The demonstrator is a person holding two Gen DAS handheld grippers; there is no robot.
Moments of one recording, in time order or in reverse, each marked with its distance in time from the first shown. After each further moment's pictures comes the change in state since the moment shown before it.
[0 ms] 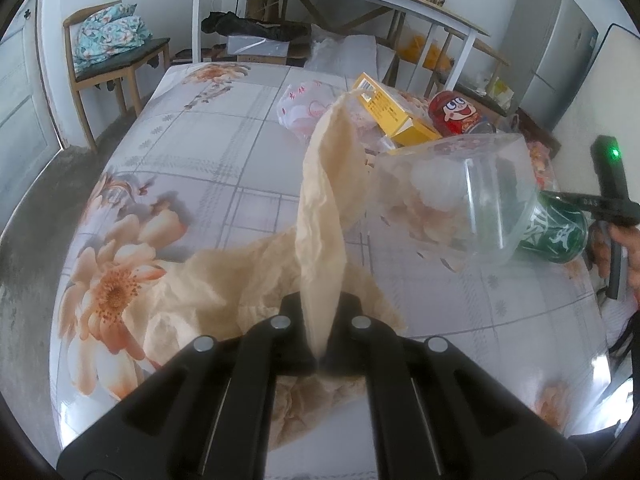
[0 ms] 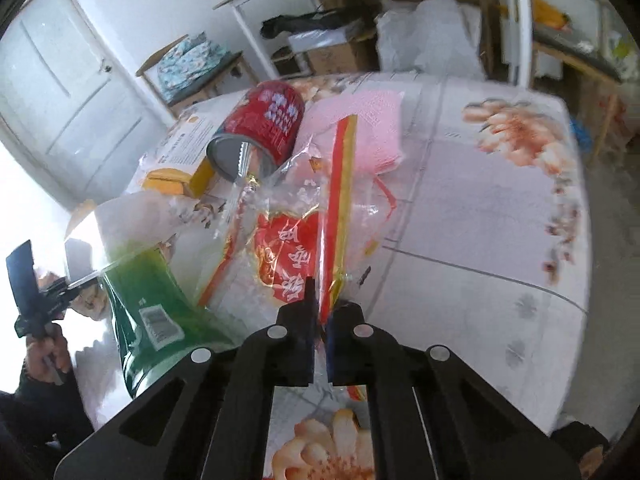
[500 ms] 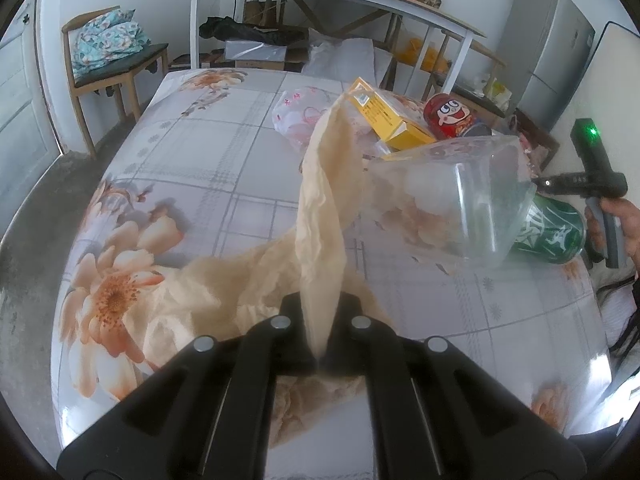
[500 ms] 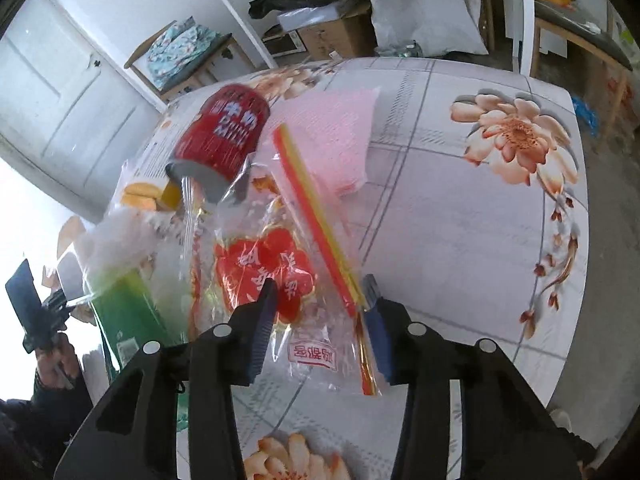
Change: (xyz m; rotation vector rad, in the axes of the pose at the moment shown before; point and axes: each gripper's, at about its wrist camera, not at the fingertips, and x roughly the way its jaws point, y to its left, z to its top) left arm -0.001 -0.005 0.001 0.010 -0.013 0.005; right arm 0.022 -0.027 0.033 0.019 0.132 0.058
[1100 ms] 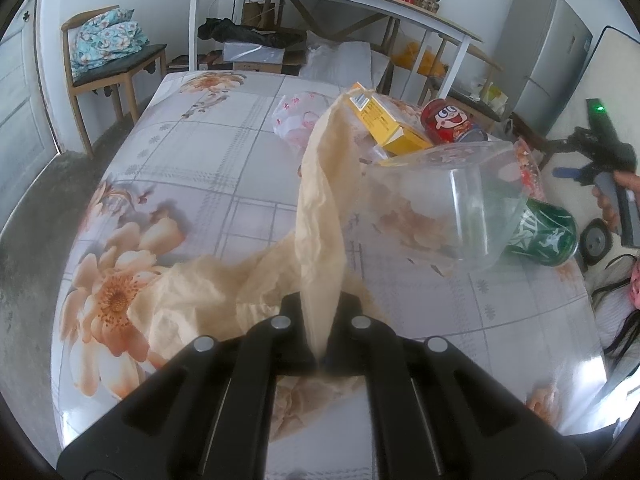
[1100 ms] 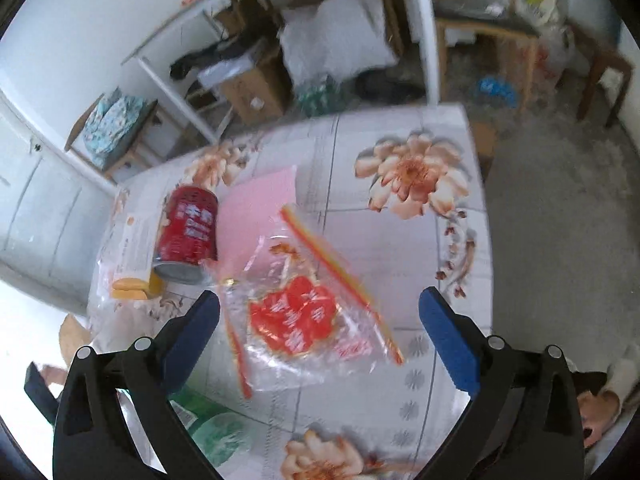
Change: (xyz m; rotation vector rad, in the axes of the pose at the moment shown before) left arm -0.005 0.002 -0.002 0.000 -0.009 -0.016; right arm -0.051 -0.024 0.035 0.270 -0.091 -0.146
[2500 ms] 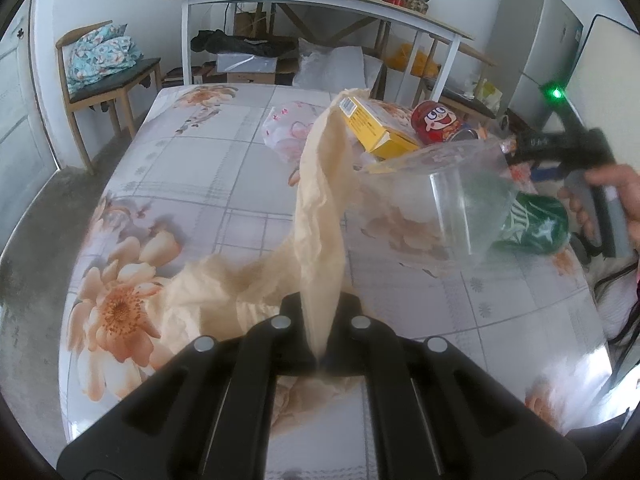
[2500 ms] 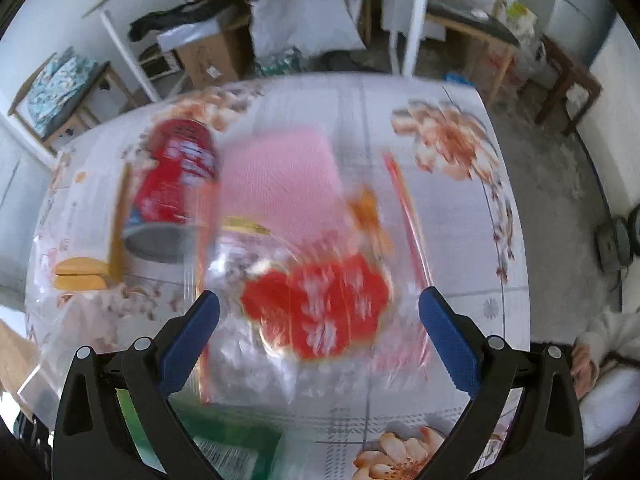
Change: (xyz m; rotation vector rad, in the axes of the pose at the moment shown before) left arm -0.010 -0.007 0.001 0.038 -0.023 0.004; right arm 0.051 0.078 -0.025 0.008 0.029 -0.315
